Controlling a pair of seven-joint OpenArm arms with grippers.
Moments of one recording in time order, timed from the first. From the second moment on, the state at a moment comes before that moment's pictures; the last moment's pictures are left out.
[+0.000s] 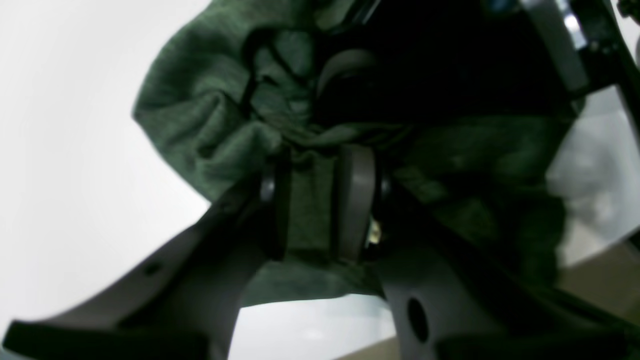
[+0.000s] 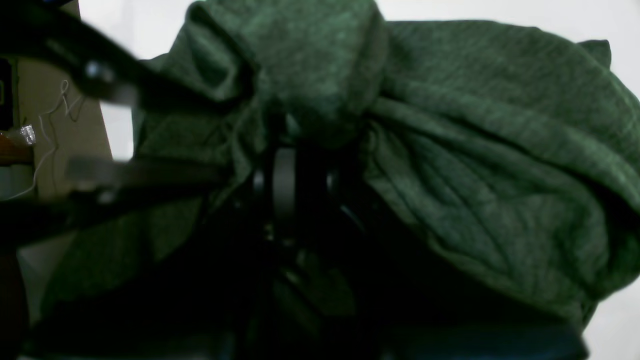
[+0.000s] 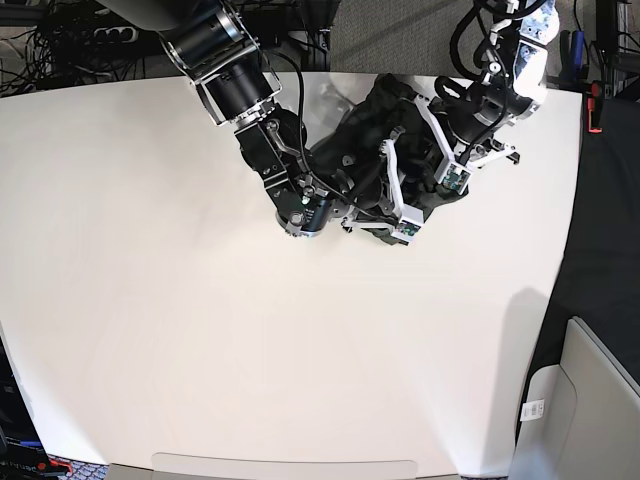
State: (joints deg) left arm 20.0 -21.2 5.6 114.6 -13.1 -10.1 52.2; right arm 17.0 -7.9 -28.5 67.9 21.6 38.9 -58.6
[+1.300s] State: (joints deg) left arm 21.8 -15.7 -3.1 118.1 -5.7 -10.4 51.1; right arm 16.6 -3.8 -16.9 74.2 18.8 35.4 -60.4
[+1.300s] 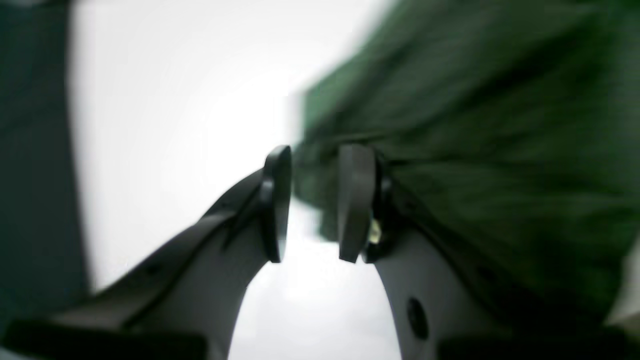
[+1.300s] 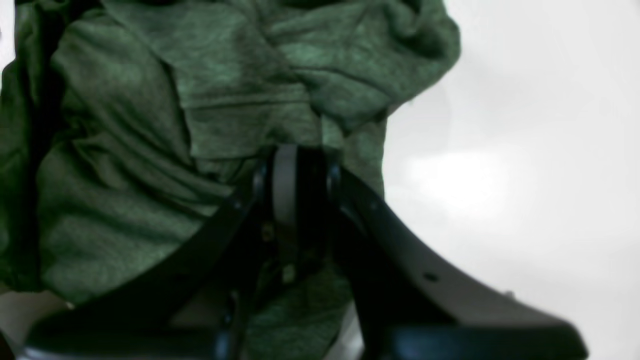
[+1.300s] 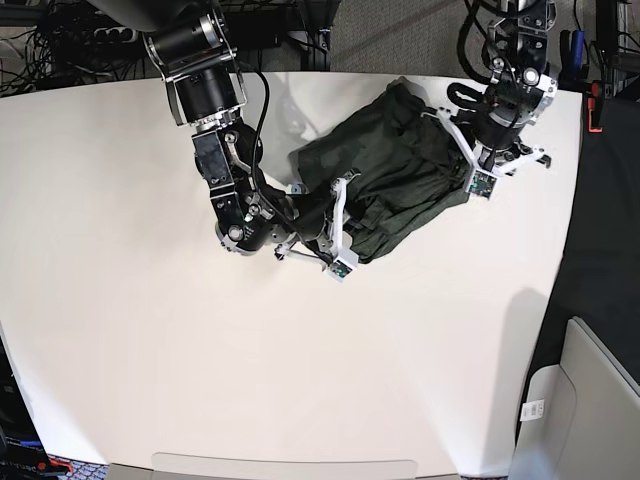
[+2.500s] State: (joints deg) left arm 27.6 -26.0 -3.8 110.2 -27.6 -10.0 52.2; right arm 16.5 -3.6 -16.9 74.2 19.0 31.6 -60.4
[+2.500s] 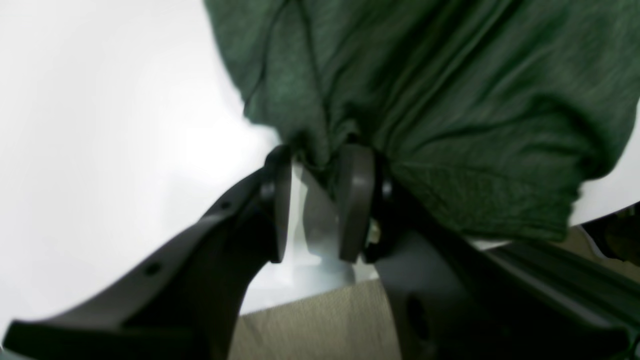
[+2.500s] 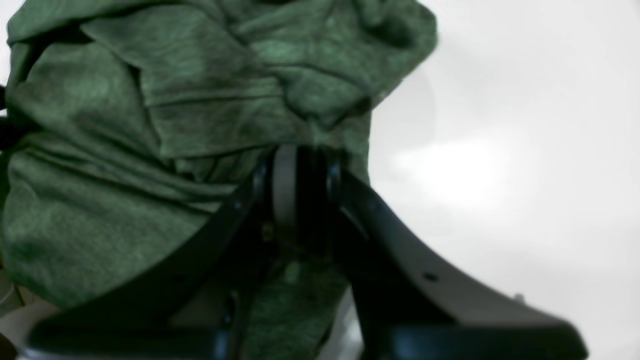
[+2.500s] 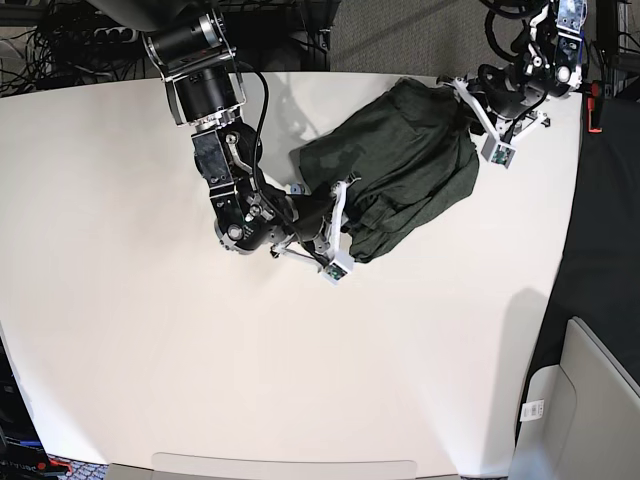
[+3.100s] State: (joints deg) left arm 32.9 -24.2 -13.9 116.3 -27.5 -9.8 52.6; right arm 11.8 -0.4 -9.5 88.5 21.6 31.5 -61.0
